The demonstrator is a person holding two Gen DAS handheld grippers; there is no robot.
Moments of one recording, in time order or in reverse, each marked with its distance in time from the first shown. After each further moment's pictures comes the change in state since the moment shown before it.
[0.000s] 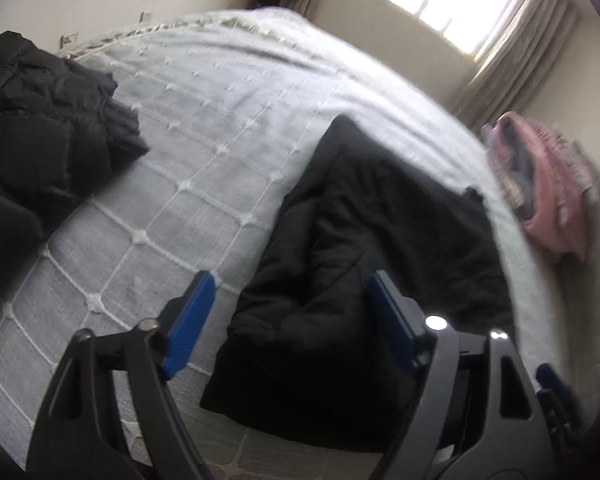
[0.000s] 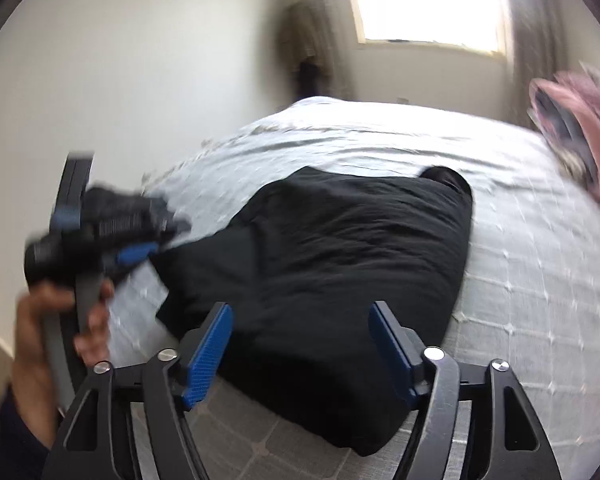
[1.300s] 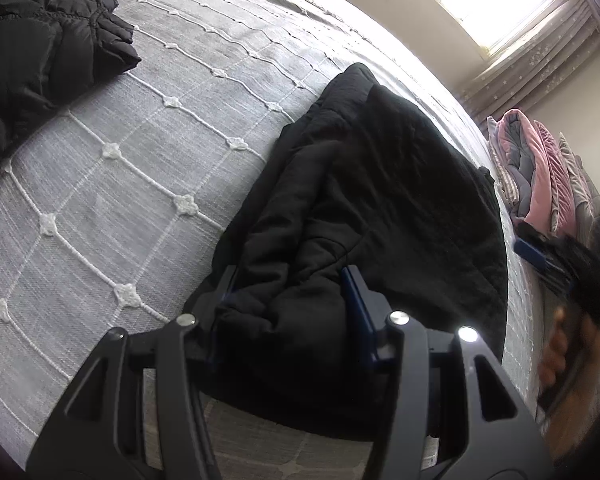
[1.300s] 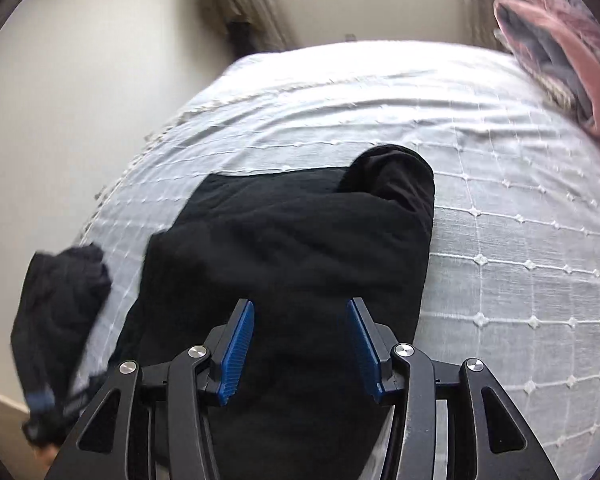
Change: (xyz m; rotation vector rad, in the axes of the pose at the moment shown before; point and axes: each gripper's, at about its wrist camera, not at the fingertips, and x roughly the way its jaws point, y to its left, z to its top) left arm 0.021 0.006 -0.028 -0.111 0.128 -0.077; right arm 0.110 -0.116 0.130 0.219 0.232 -0.049
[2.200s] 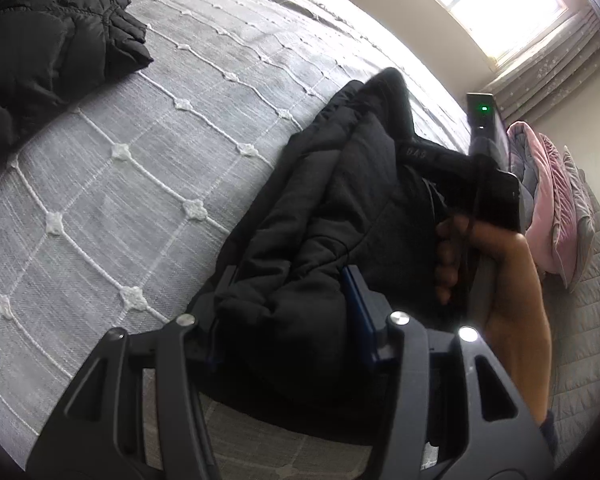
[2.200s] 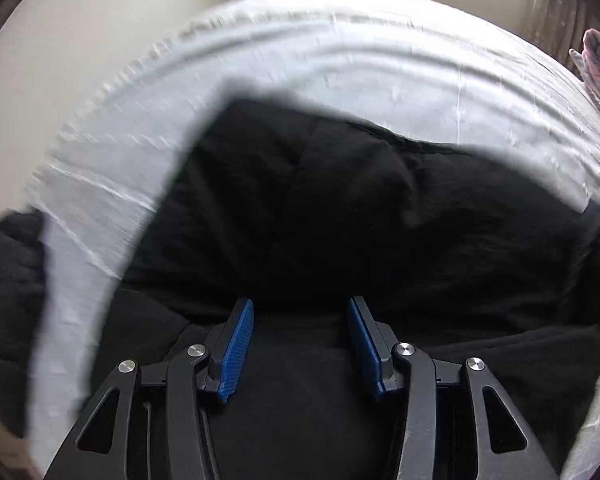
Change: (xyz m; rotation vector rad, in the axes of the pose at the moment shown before) left arm -0.002 0.006 0.006 -0.050 -0.004 0.001; right arm 0.194 0.113 0.049 -0.194 0.199 -0.114
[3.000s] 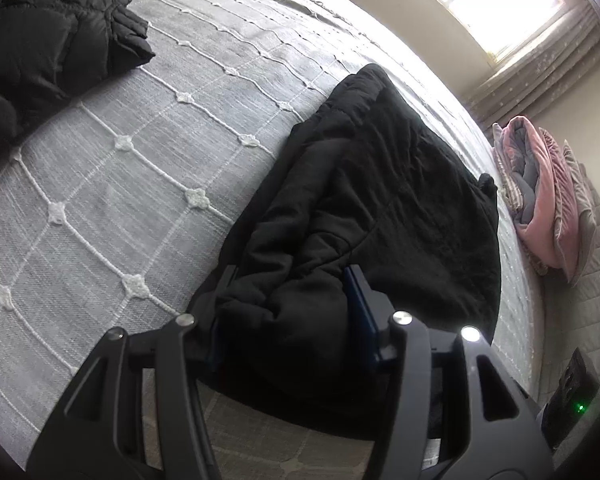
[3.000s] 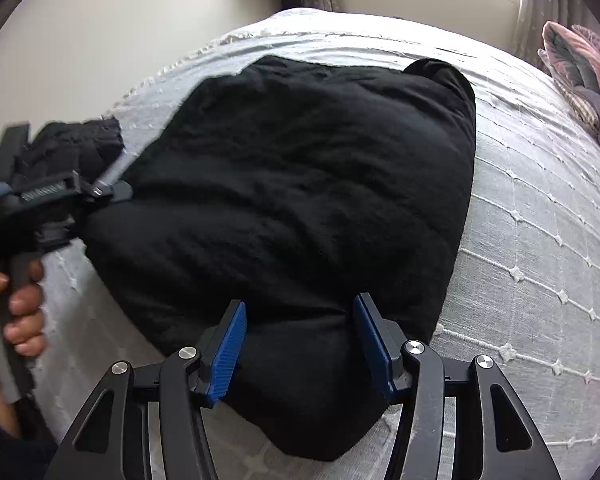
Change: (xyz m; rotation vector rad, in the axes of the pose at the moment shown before) left arm -0.003 -0.002 -0.011 0.029 -0.009 0.017; right arm -0.142 -0.040 -0.225 -0.087 -0.114 0.027
